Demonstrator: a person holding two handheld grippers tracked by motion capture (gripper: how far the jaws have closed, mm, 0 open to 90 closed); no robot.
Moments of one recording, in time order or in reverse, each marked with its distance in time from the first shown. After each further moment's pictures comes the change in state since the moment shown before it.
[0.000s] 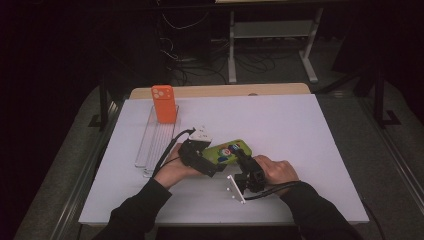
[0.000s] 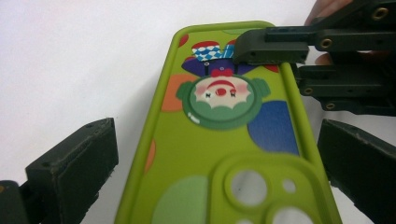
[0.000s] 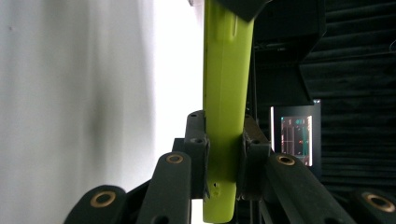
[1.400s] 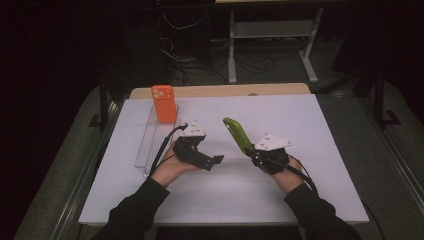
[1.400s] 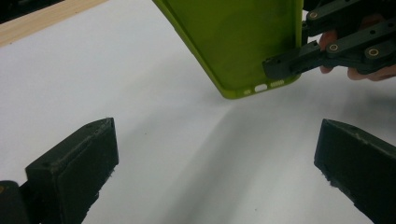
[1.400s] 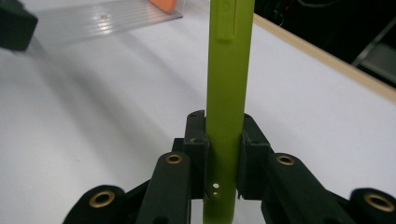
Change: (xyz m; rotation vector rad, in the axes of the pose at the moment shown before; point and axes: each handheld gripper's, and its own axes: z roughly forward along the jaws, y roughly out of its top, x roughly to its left) left arm 0.006 0.003 -0.011 -0.105 0.076 -0.051; right arm -0.051 -0.063 0.009 0.036 0.459 1.125
